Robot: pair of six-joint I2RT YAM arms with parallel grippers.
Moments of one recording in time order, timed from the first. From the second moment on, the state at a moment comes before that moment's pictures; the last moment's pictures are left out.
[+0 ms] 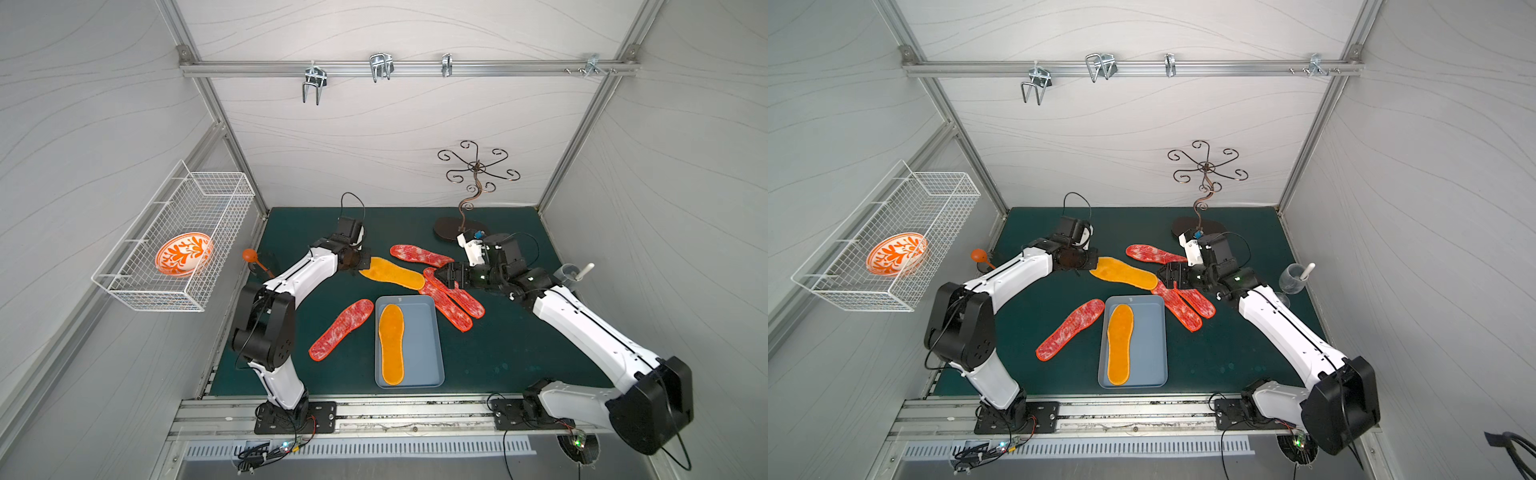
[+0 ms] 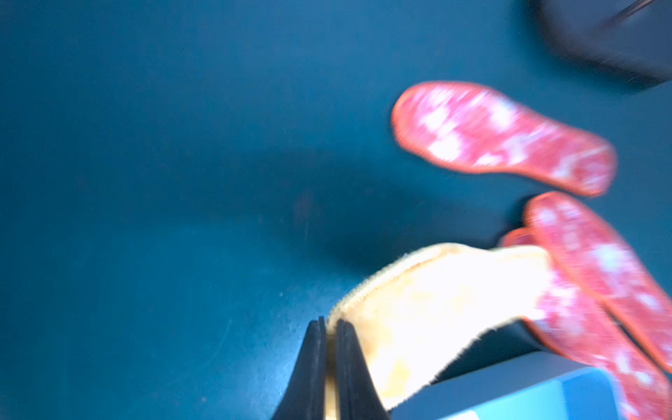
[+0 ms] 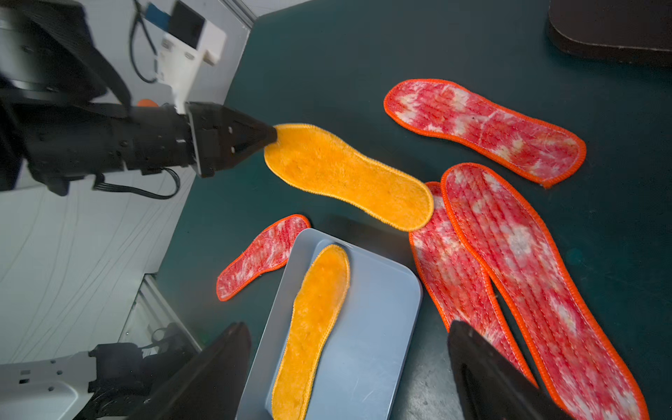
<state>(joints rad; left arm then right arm) -0.33 1.69 1.31 -0.54 0.05 -0.22 0.51 1.22 1.02 -0.47 -0.38 0.37</state>
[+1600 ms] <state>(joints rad) -0.45 1.34 1.52 -0.98 0.37 0.57 0.67 1.47 1.19 -0.50 -0.85 0.06</state>
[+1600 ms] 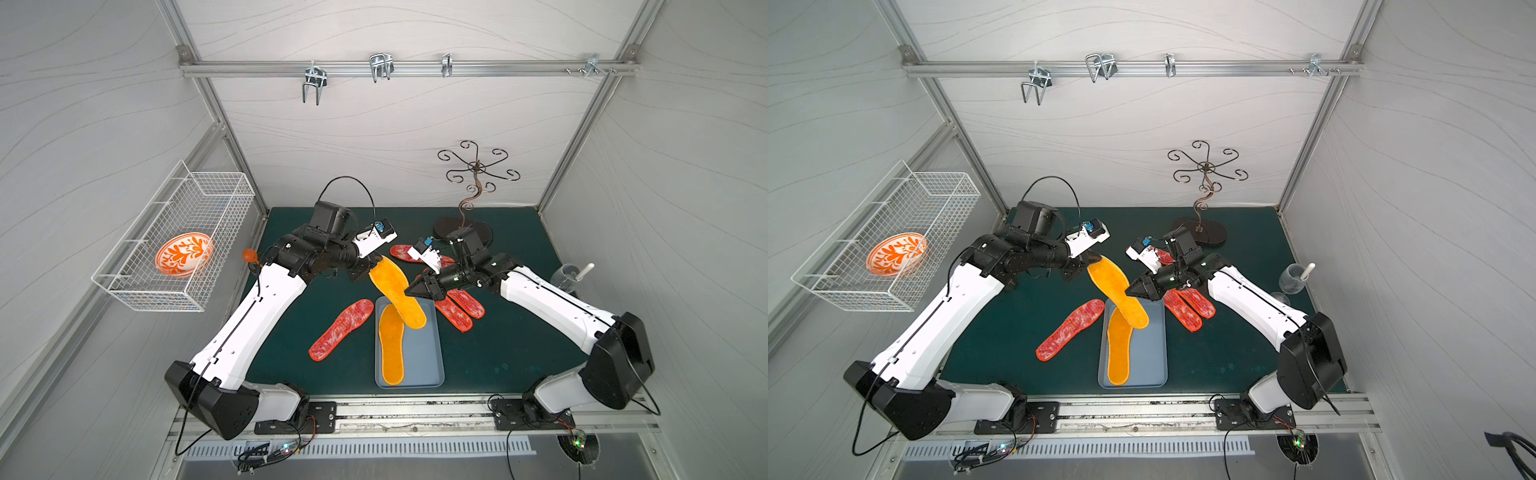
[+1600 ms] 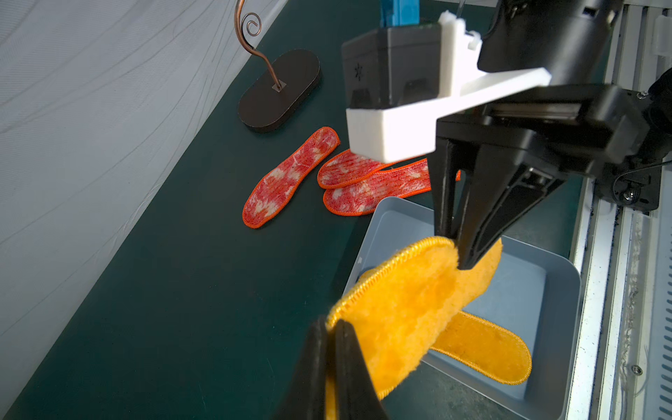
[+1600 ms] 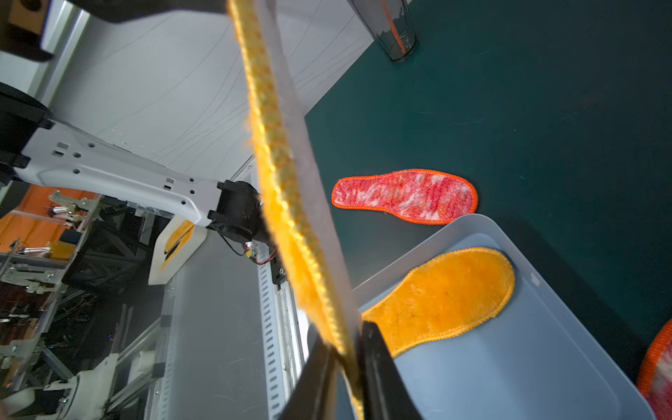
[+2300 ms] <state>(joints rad) -0.45 1.27 1.35 -0.77 0.21 0.34 0.71 1.30 0.99 -0.40 -0.63 0.49</state>
